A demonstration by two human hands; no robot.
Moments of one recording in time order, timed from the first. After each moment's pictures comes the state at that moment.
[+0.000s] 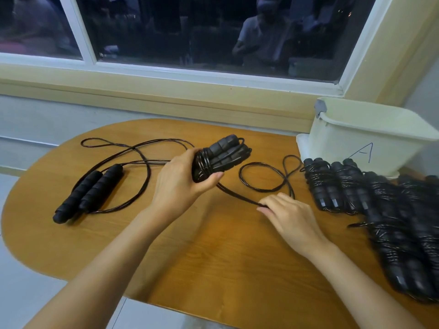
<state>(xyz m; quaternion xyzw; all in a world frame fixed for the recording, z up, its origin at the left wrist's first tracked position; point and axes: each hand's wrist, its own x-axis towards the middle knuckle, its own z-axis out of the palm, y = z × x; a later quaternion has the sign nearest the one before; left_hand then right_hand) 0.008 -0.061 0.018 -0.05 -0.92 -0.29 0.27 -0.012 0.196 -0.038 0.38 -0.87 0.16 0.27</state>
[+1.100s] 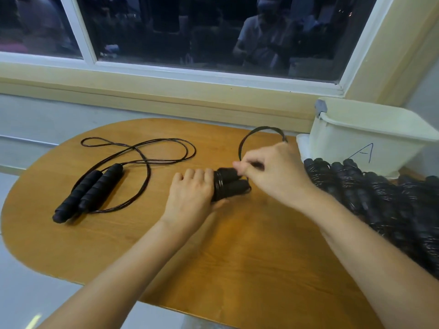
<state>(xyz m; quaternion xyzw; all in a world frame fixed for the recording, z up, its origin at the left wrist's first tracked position) 0.013 -0.038 -0.006 -0.05 -0.96 0.09 0.25 -0.020 0.141 0.072 0.33 -0.89 0.28 0.15</state>
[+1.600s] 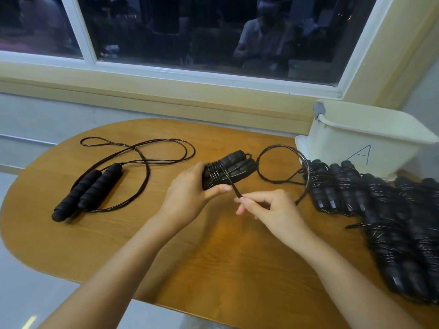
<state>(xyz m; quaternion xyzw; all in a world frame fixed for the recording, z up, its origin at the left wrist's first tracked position) 0.010 -0.046 0.006 -0.06 -0.92 -0.34 0.18 0.013 0.161 0.009 0.22 -0.87 0.45 0.00</state>
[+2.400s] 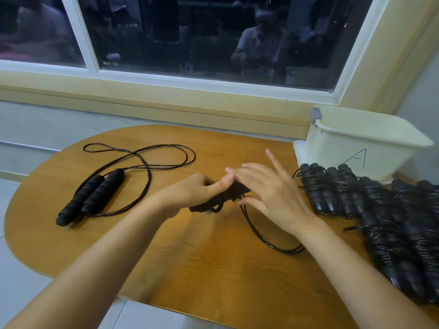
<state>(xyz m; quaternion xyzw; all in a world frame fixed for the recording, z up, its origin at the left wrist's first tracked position) 0.013 -0.046 0.051 -0.04 -0.88 -0.44 -0.17 -0.027 0.162 0.019 0.46 -0.82 0.13 0.32</state>
